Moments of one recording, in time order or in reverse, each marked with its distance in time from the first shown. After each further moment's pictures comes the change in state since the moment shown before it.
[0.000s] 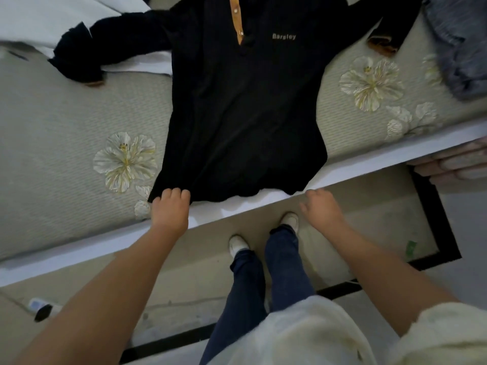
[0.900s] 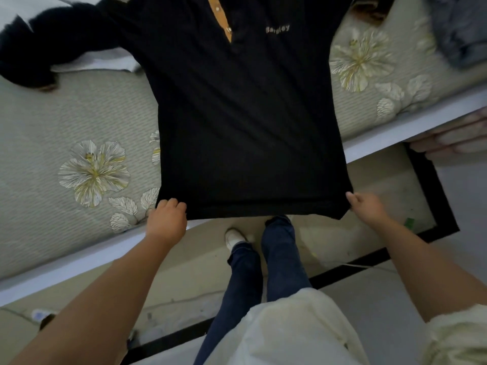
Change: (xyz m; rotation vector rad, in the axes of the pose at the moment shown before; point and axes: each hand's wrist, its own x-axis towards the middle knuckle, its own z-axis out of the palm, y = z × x) left_hand 0.019 0.026 0.017 -0.015 -0.074 0.131; right_hand 0.000 0.114 -0.008 0.402 -0.154 0.444
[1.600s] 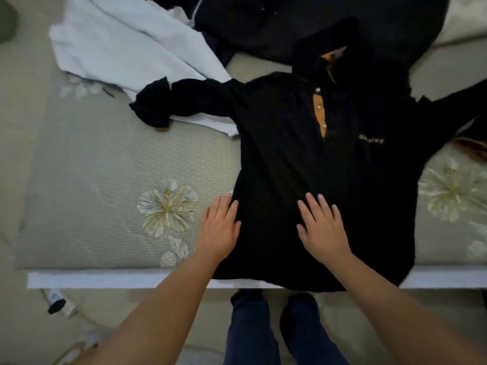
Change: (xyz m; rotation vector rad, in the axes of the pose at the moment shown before) left_hand 0.056 -0.028 -0.057 -0.370 0.291 -0.206; right_hand 0.012 -0.240 0.034 -0.705 0.188 -0.852
